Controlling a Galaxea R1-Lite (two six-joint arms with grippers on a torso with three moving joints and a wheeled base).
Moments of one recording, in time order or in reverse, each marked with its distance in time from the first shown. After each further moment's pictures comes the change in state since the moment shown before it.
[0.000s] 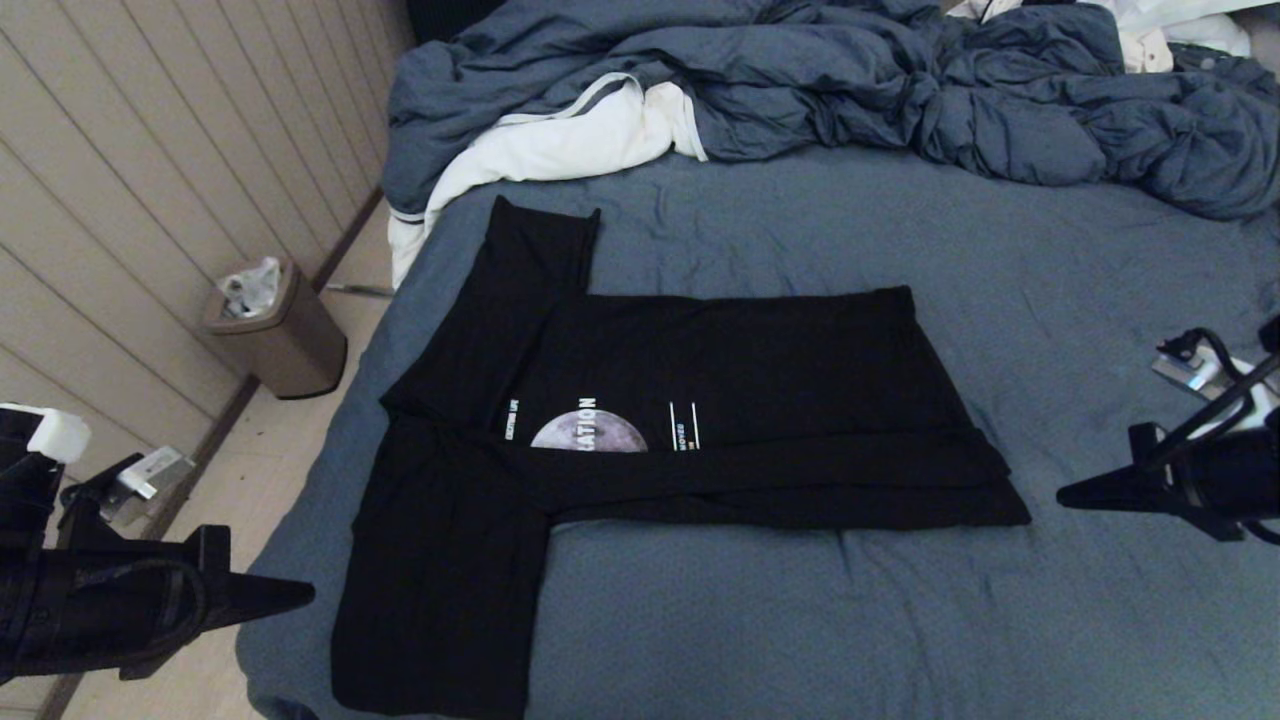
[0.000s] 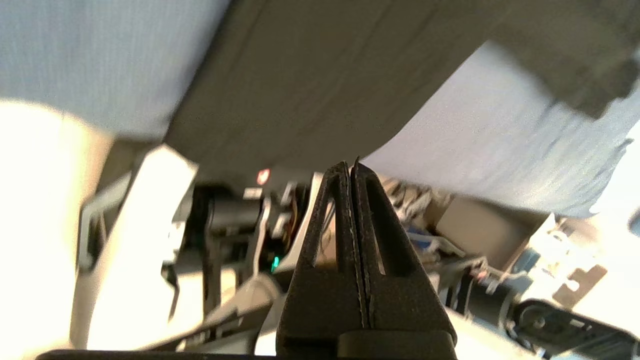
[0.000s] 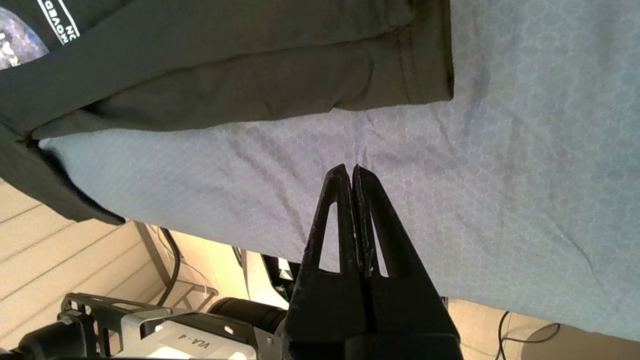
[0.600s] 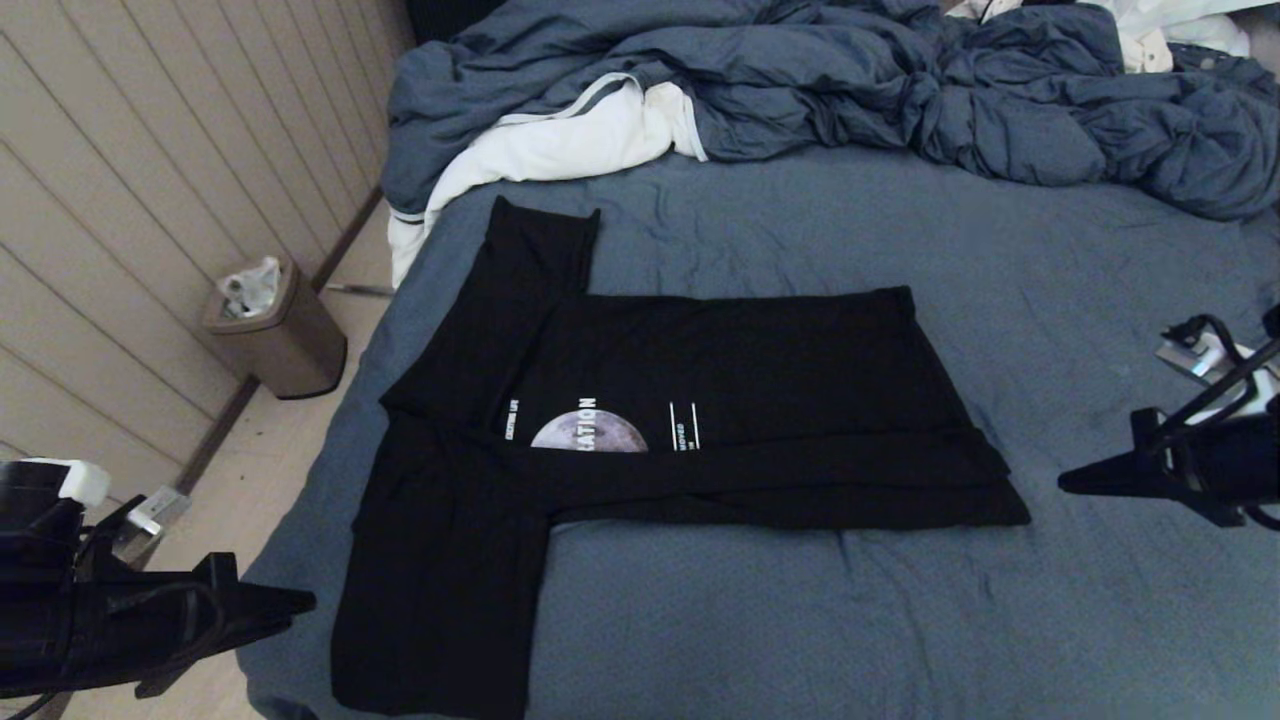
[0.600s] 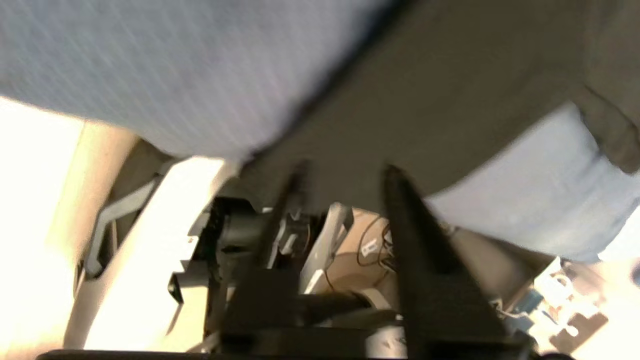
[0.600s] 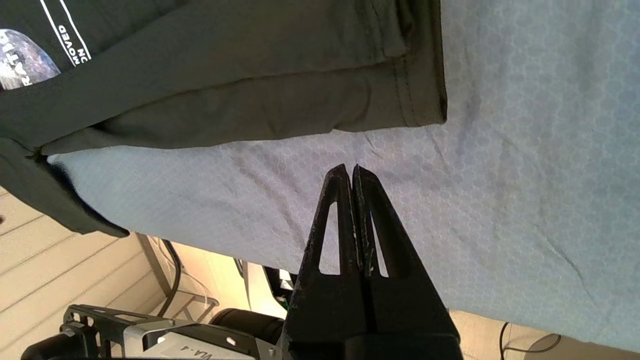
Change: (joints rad) left arm 0.115 0.158 0.148 -0.286 0.001 0.006; right arm -0.002 0.009 -0.035 0.000 -0.002 0.017
